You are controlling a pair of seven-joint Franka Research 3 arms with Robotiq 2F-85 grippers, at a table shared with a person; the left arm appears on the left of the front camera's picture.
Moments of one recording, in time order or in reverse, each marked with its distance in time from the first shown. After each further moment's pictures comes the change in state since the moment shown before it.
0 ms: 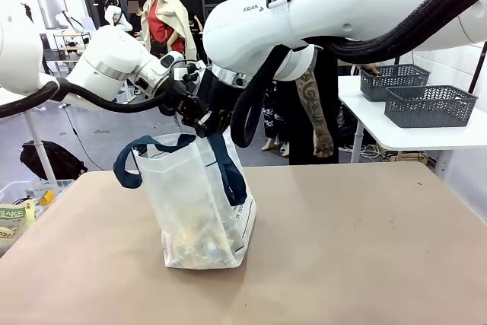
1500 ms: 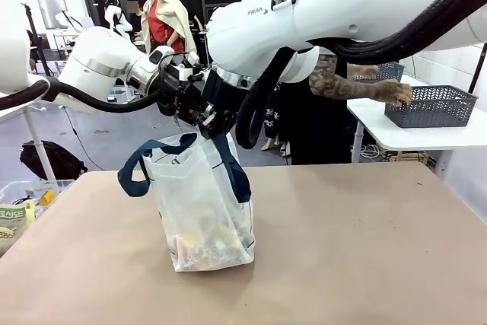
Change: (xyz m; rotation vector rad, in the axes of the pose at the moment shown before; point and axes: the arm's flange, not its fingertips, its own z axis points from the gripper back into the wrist) left arm -0.012 -0.010 0.013 -0.090 -0.058 -0.101; right arm -0.006 -0.004 0.001 -0.016 -0.005 -0.012
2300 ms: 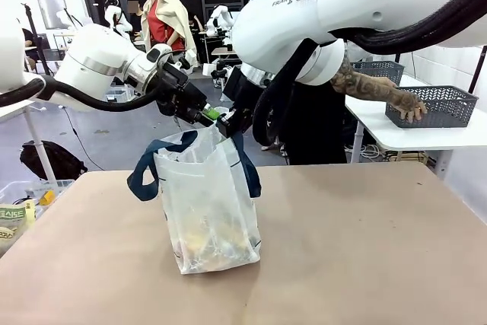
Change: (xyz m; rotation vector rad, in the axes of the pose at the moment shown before) left arm -0.002 -0.004 0.006 0.014 -0.018 -0.001; right arm -0.032 -0.024 0.018 0.017 -0.061 -0.084
